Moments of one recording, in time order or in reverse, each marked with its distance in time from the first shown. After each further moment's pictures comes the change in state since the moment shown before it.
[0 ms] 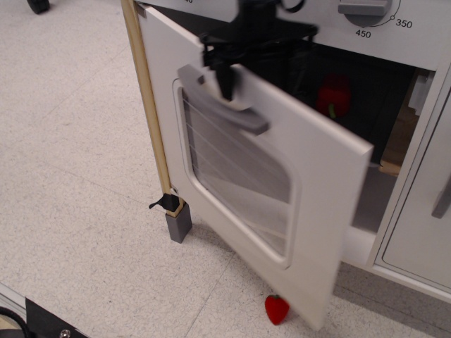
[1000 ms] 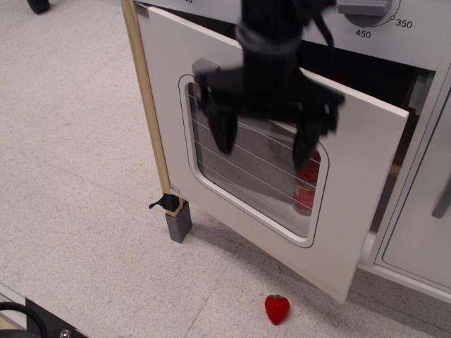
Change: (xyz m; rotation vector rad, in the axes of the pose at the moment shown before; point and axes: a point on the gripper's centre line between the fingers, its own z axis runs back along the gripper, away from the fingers) arm -0.093 0.021 0.023 0.022 0.010 -0.306
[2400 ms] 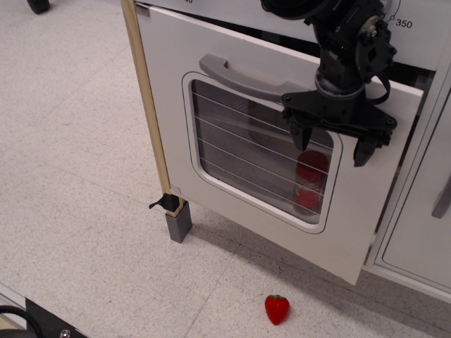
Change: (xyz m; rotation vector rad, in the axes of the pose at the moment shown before) arm 0.078 -0.052 -0.077 -0.064 -0.175 -0.135
